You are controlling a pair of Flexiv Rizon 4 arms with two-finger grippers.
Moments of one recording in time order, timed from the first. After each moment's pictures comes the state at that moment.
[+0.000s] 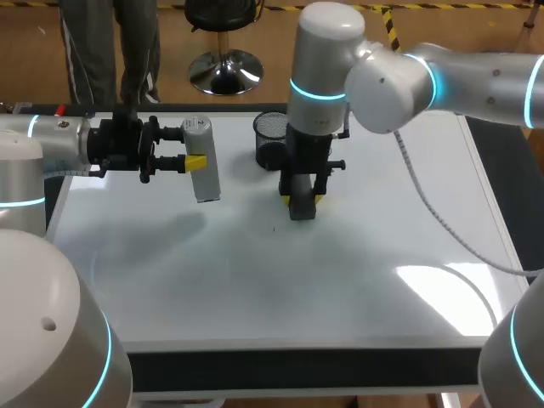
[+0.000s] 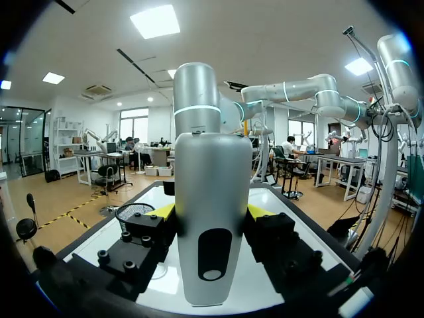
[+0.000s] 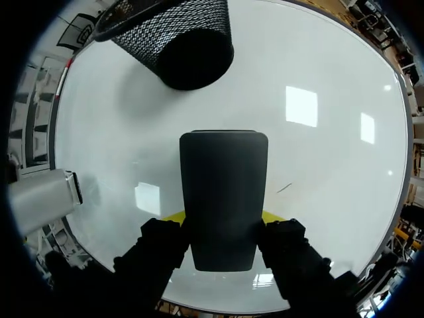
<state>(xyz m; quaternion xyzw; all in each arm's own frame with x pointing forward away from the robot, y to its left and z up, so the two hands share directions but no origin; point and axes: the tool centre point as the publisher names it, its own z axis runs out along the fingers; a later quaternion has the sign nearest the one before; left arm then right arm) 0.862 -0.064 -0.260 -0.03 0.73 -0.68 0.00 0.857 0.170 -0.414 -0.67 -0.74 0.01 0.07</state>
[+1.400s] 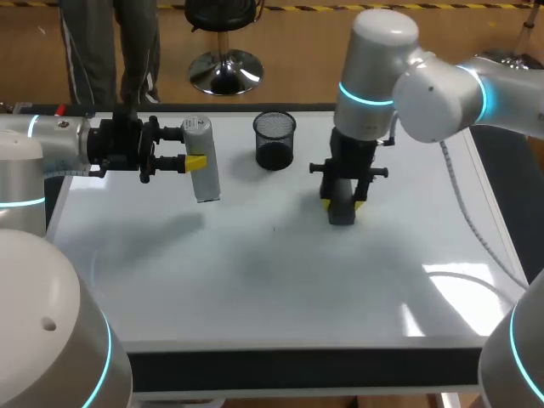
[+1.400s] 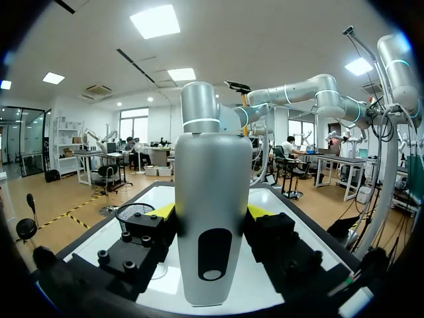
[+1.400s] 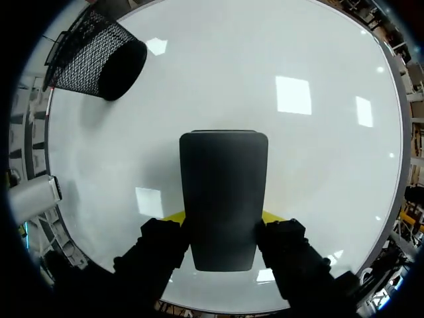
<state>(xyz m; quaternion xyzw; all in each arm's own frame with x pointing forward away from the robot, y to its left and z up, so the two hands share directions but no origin) 0.862 -0.064 -0.260 -0.03 0.73 -0.68 0.00 0.850 0.084 -0.421 -0.71 -0.70 0.01 0.08</state>
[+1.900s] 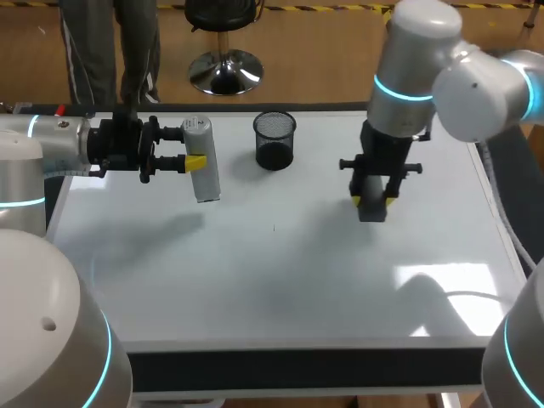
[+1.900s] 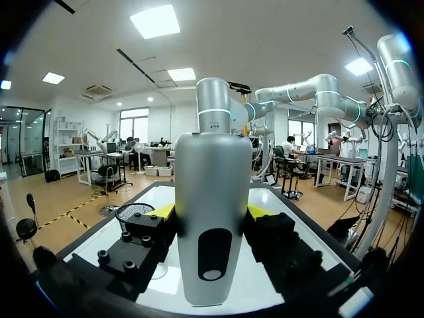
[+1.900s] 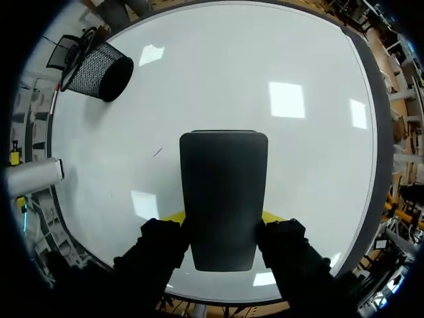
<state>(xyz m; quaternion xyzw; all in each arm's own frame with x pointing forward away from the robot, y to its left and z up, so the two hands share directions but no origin) 0.862 -0.064 -0.260 -0.03 0.73 -0.68 0.00 0.829 0.031 -0.385 -0.71 -0.70 0.00 0.06</state>
